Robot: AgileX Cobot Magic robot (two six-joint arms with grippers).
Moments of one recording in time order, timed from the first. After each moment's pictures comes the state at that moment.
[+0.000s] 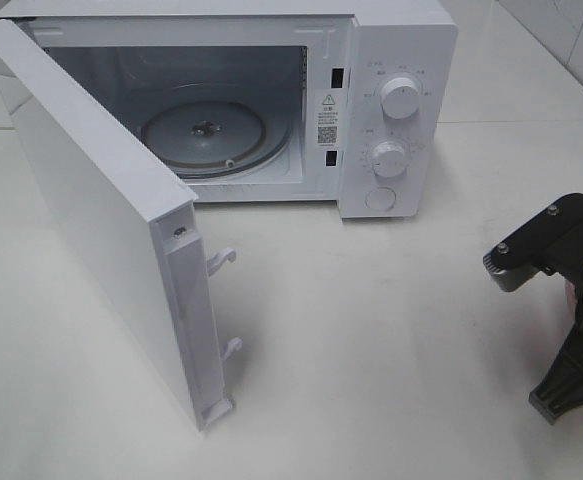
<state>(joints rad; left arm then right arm) 0.09 0.00 -0.52 -0.20 1.09 0.12 0.61 1.38 -0.58 -0.54 0.87 0.55</state>
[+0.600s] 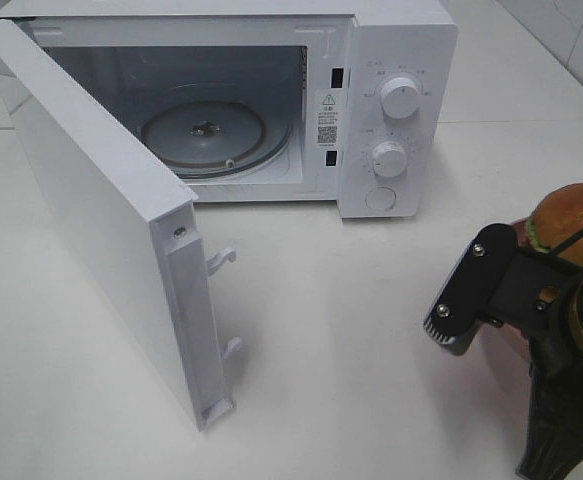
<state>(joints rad) 0.09 0.00 -0.52 -0.20 1.09 0.12 0.88 1.34 -0.58 -0.54 0.89 0.42</state>
